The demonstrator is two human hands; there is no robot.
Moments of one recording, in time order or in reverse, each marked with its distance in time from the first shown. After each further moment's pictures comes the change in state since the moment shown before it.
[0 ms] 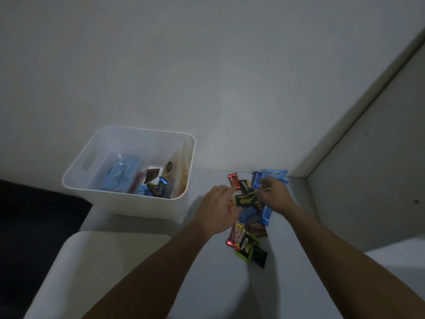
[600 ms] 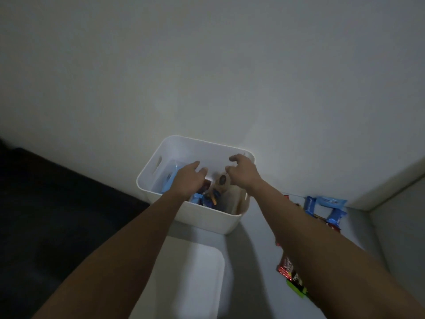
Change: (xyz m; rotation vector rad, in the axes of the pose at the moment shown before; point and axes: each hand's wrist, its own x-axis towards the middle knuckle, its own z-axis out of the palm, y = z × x) left_hand 0.003 -0.143 -0.173 -0.316 0.145 -0.709; right_hand 0.023 -0.237 0.110 0.263 -0.149 -0.185
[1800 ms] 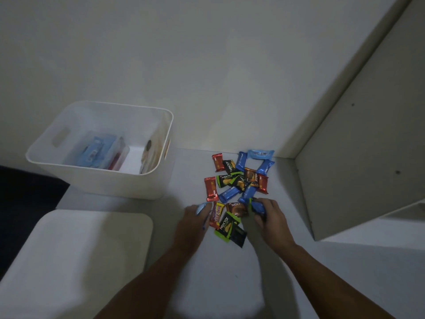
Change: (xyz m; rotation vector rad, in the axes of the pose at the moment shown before) left_hand -0.146 -0.066 0.281 0.435 -0.008 0.694; right_hand -0.184 0.307 -0.143 -0.291 0.210 -0.100
